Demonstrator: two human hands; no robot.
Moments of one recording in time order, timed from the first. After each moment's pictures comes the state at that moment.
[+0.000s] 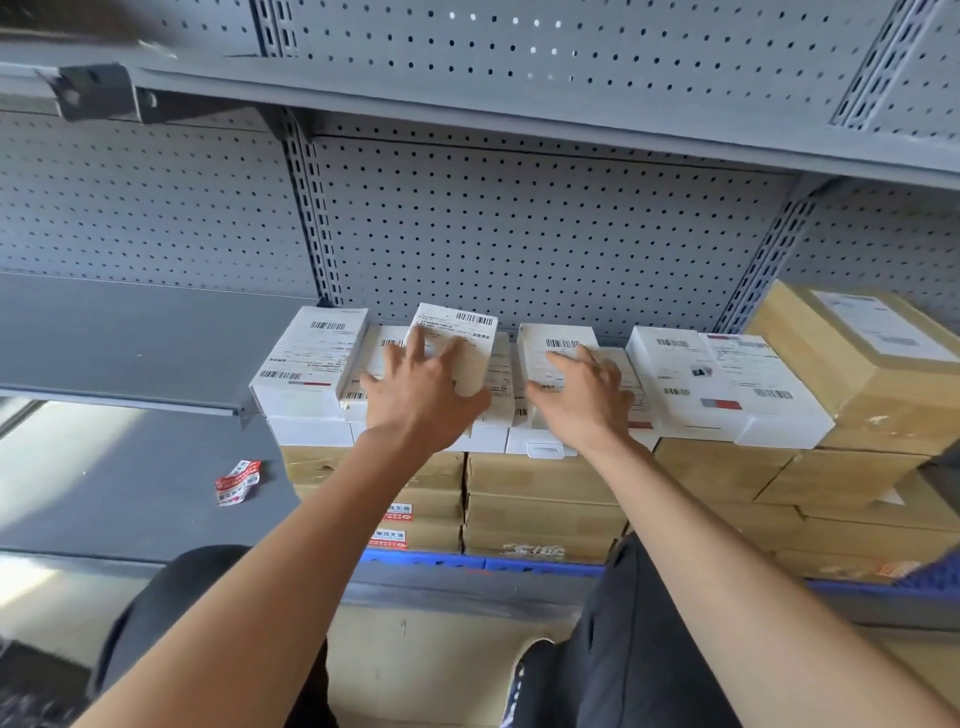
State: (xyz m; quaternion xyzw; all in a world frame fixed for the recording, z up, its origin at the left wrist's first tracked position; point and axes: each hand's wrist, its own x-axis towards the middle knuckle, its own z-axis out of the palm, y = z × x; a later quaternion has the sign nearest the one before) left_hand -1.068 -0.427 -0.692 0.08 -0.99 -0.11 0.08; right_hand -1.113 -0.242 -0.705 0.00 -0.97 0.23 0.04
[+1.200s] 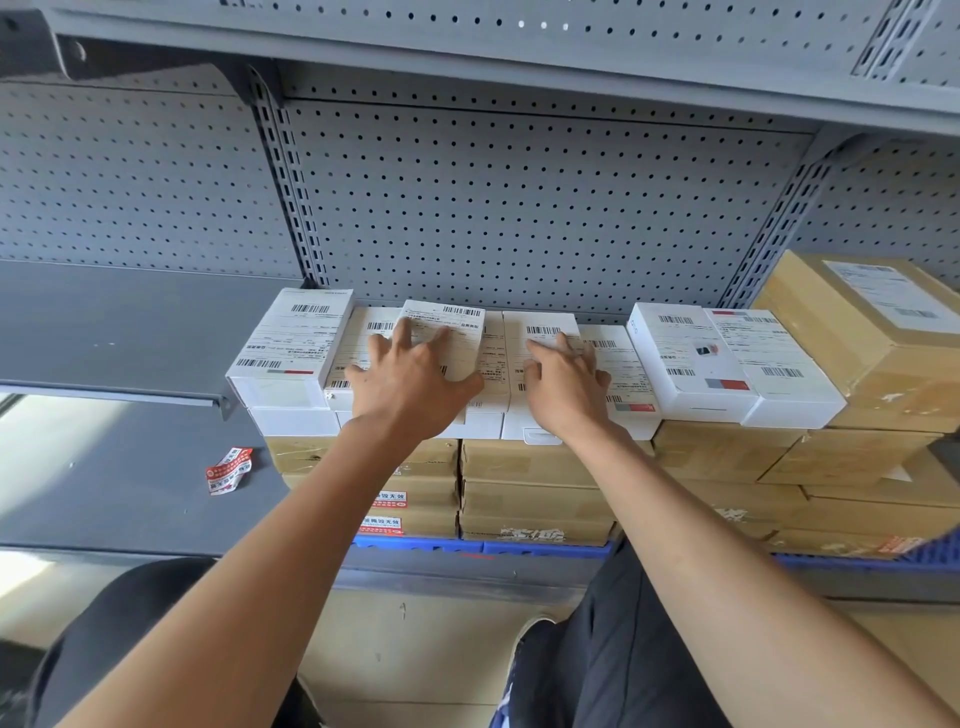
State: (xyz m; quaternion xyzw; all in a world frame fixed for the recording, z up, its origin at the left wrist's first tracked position) left_hand -1.077 -0.426 -0.698 0.10 -0.99 -0.13 0.05; right_hand -1.130 -0.253 -0.731 0.04 -0.98 0.21 0.02
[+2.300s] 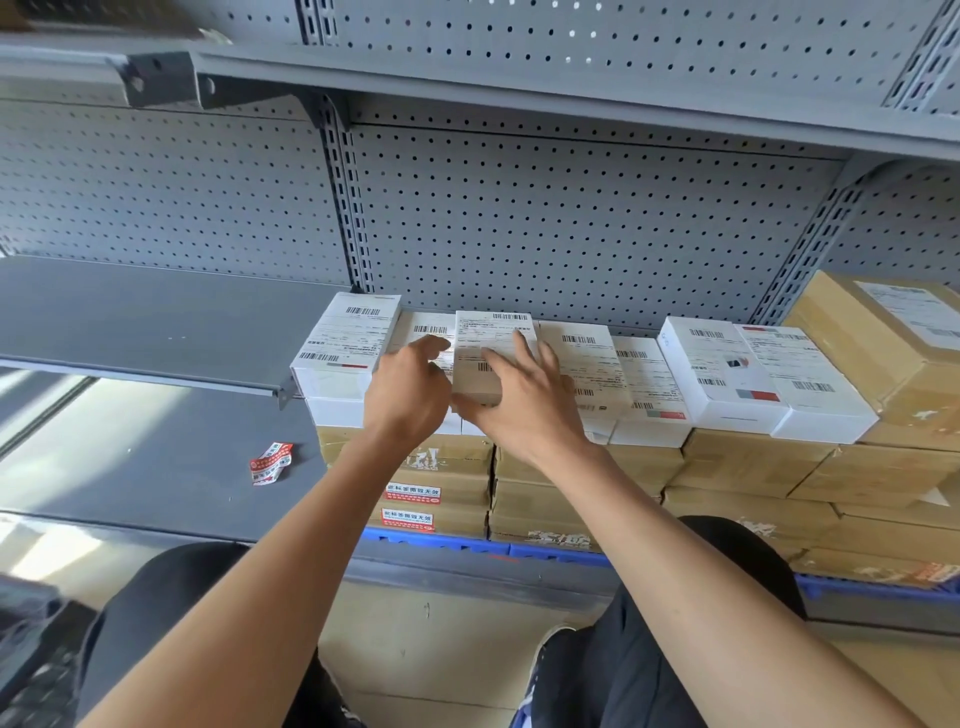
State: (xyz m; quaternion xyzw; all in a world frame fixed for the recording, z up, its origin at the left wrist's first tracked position) left_hand -1.041 -0.462 -0.695 0.14 -0.91 -0.37 0.15; right_hand -1.072 -0.315 -0.708 0.18 -0.97 0.18 0.03
